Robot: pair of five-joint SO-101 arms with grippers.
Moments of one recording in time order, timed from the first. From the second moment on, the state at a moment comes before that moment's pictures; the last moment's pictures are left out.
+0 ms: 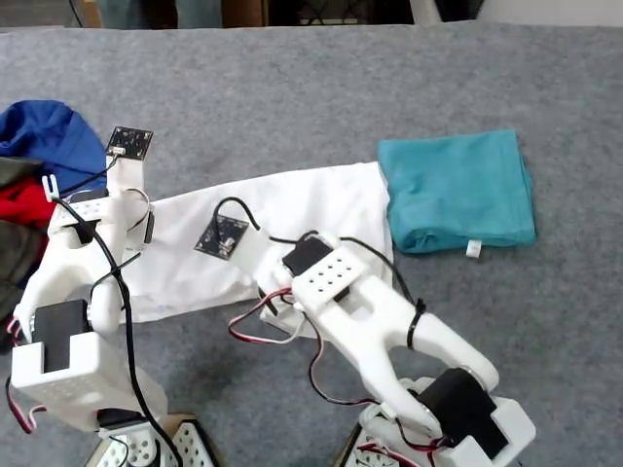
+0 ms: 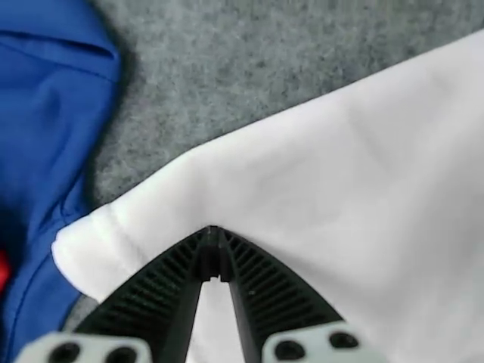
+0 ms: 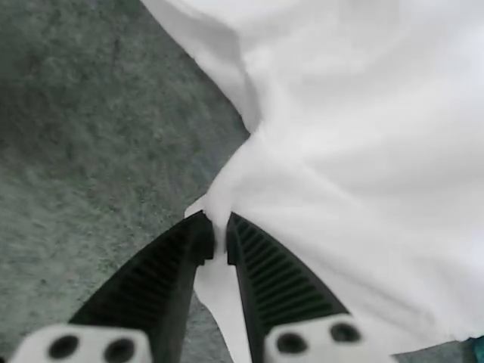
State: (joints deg) left arm -17.4 6.5 31.6 41.7 -21.1; right arm -38.7 -12.9 45.6 61.0 23.6
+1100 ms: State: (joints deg) left arm -17.4 6.5 31.6 41.7 -21.1; right arm -34.9 -25.0 50.7 63.1 23.7
